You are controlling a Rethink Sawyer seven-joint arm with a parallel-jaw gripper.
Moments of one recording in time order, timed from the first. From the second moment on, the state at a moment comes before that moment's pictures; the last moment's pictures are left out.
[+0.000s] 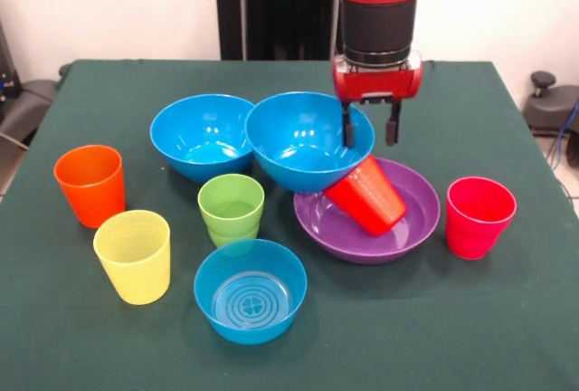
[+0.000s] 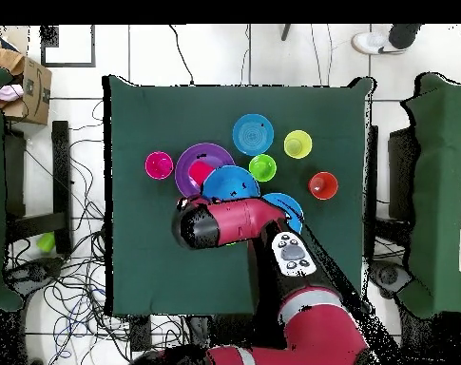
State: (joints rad) arm -0.31 -0.60 0.23 1.81 -0.37 0.26 1.92
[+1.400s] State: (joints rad) arm -0.32 -0.51 0.20 1.81 -0.24 0.18 1.92
